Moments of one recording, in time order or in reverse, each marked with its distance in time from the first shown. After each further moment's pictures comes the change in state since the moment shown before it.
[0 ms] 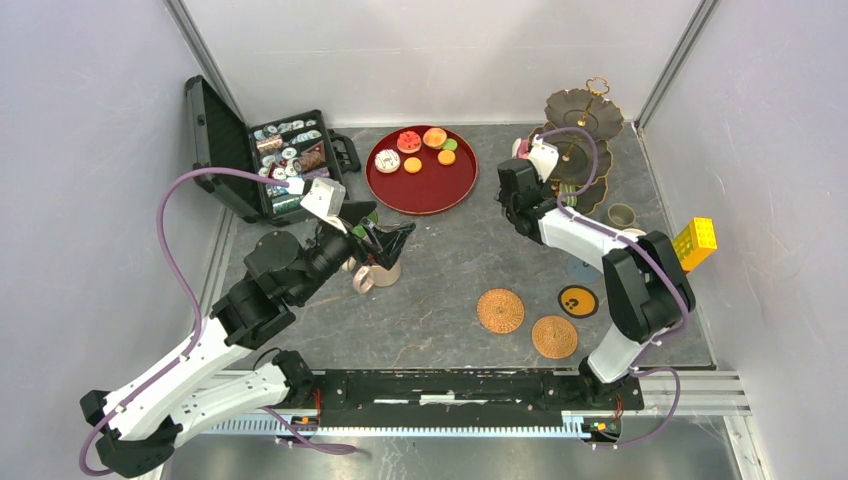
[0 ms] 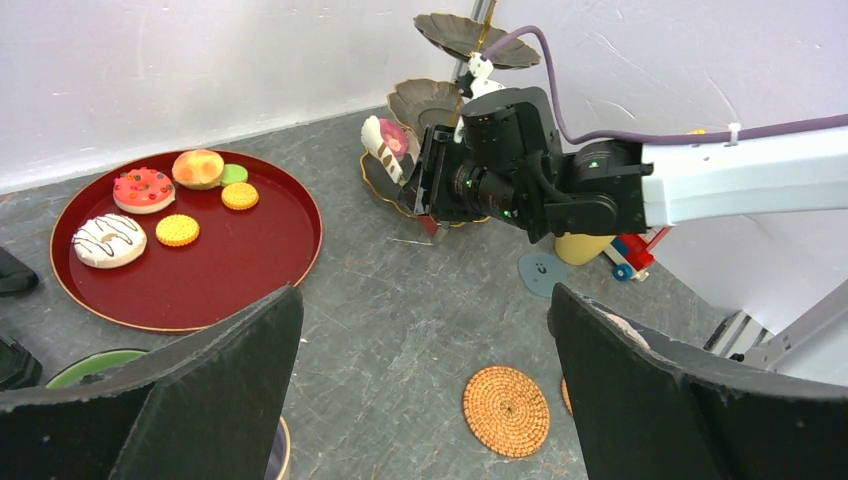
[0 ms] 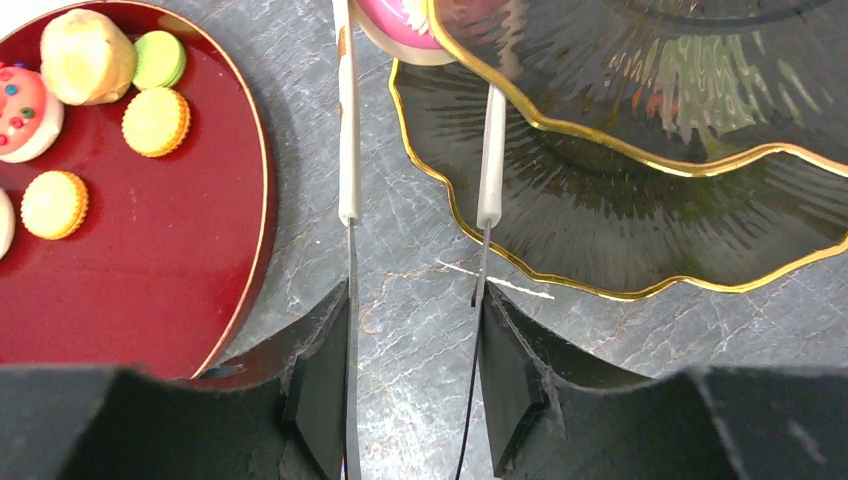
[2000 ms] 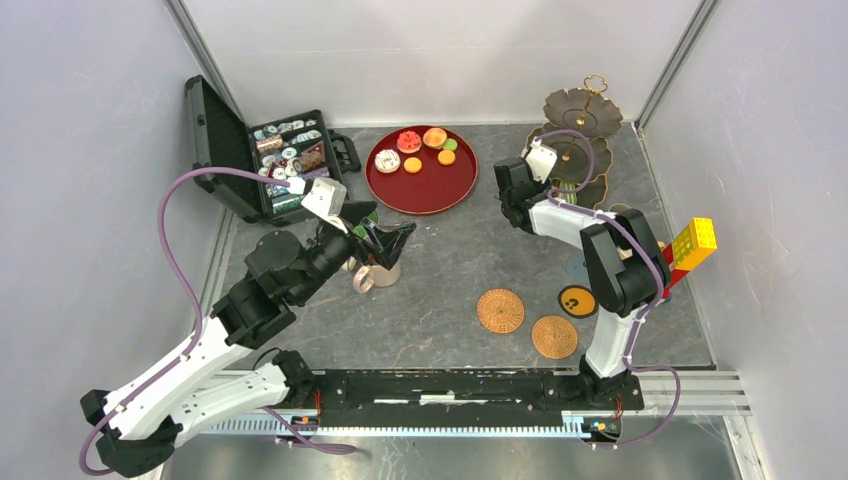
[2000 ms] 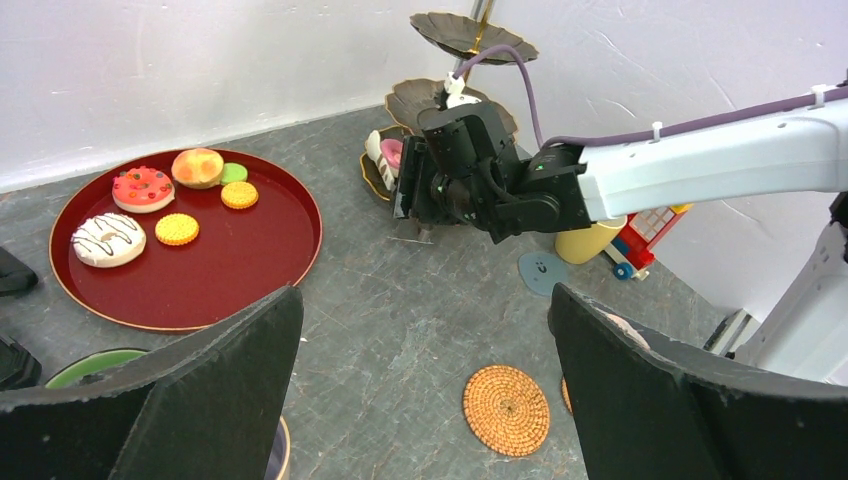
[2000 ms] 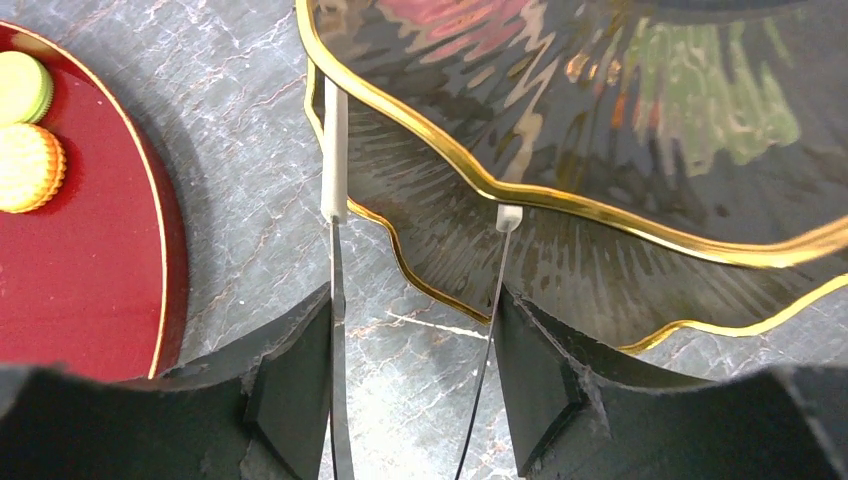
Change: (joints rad) left arm 0.000 0.003 0.000 0.000 0.001 0.000; right arm -0.047 0.208 0.090 0.019 0.079 0.030
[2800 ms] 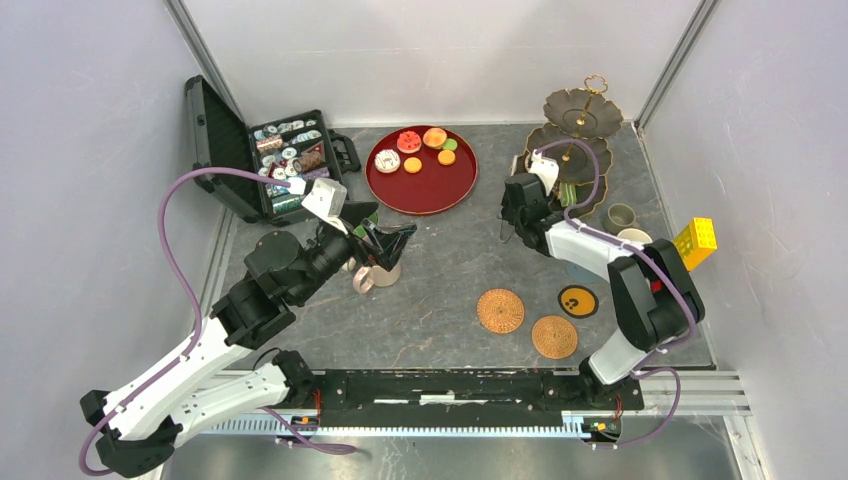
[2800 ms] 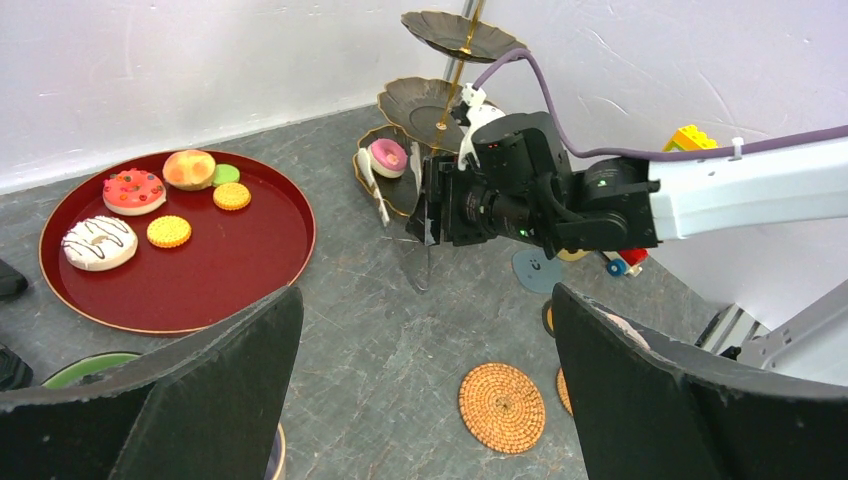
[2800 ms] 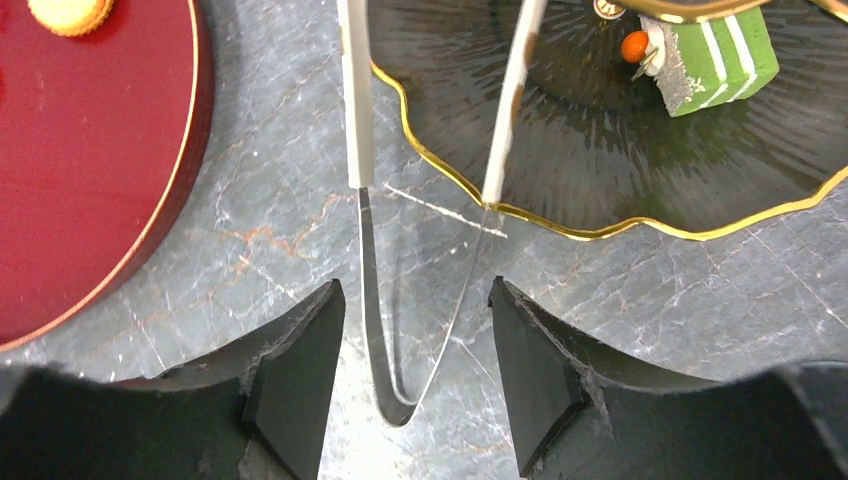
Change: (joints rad) left arm 0.000 -0.002 0.000 0.000 0.017 0.000; right arm 0.027 -0.236 -0.206 -0.013 -0.159 -0.096
